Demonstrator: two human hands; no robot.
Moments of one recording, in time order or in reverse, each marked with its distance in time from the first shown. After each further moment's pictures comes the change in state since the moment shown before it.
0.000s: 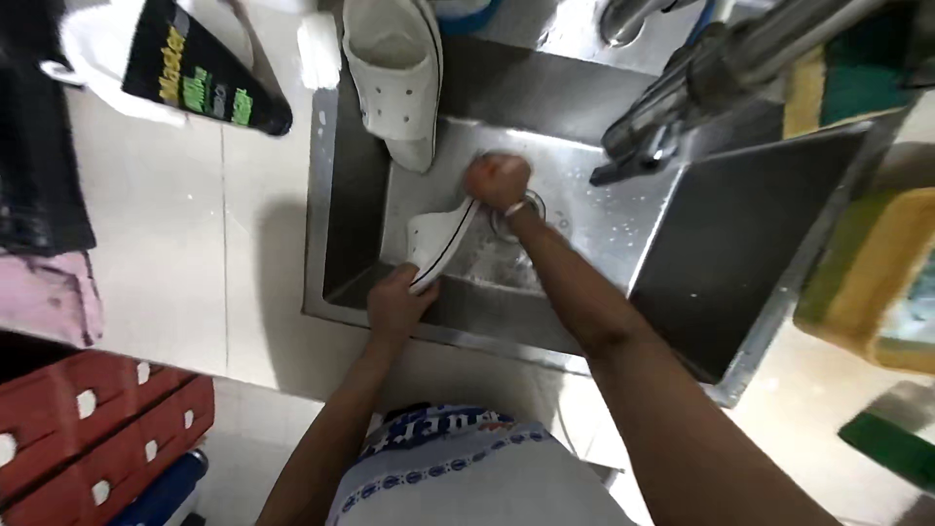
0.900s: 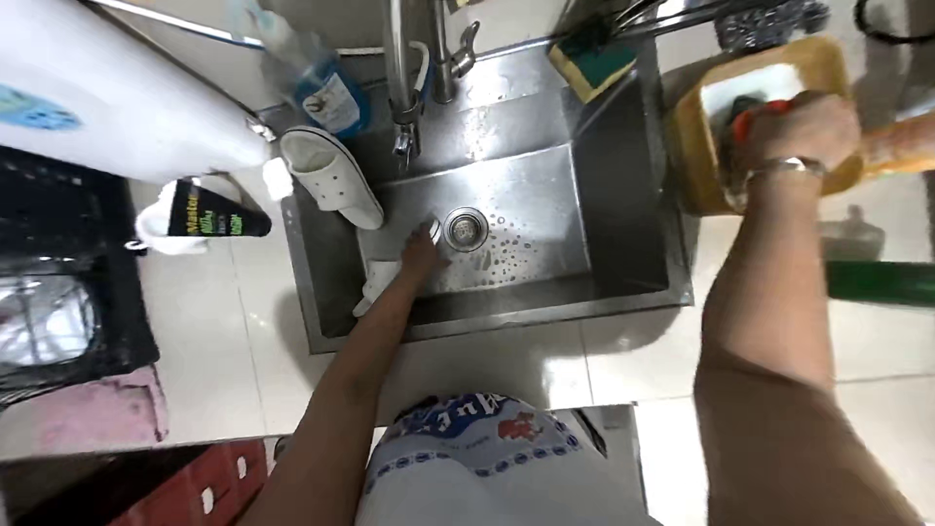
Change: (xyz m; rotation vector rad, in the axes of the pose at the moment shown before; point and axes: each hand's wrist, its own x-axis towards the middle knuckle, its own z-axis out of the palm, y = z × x) left_hand 0.112 0.053 0.089 0.233 -0.517 0.108; right_hand -0.166 0.063 -0.376 -0.486 0.437 1.273
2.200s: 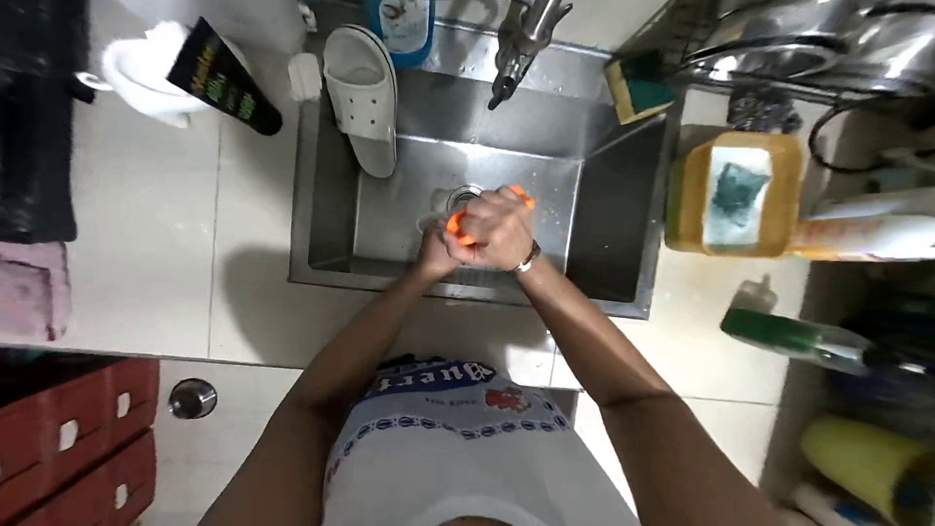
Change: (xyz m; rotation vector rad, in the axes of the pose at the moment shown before) left_hand -0.121 0.036 -0.014 -0.759 0.354 0.314; right_hand -0.255 -0.113 0.120 0.512 0.157 -1.772
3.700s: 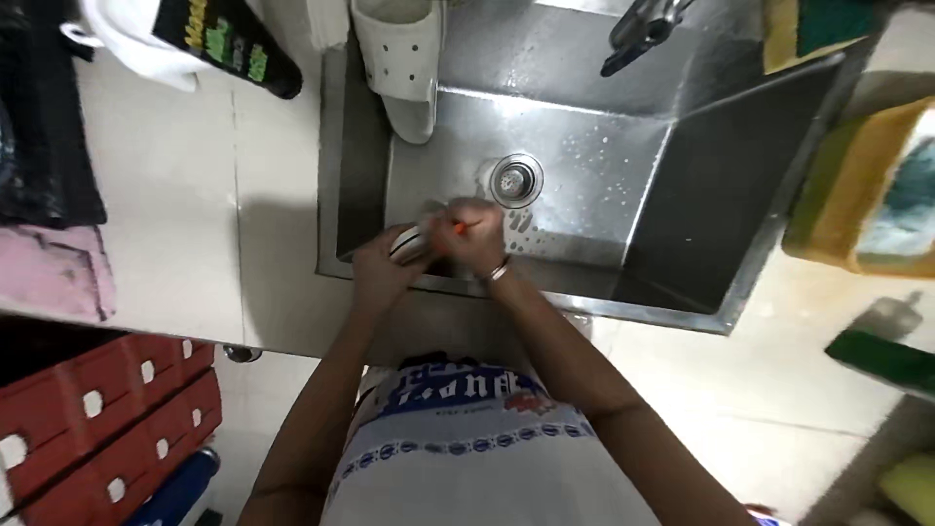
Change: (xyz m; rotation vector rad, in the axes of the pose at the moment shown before) left_hand -0.061 -0.020 -0.112 0.259 0.167 -0.241; right_hand 0.014 -0.063 0.105 0.633 0.081 0.573
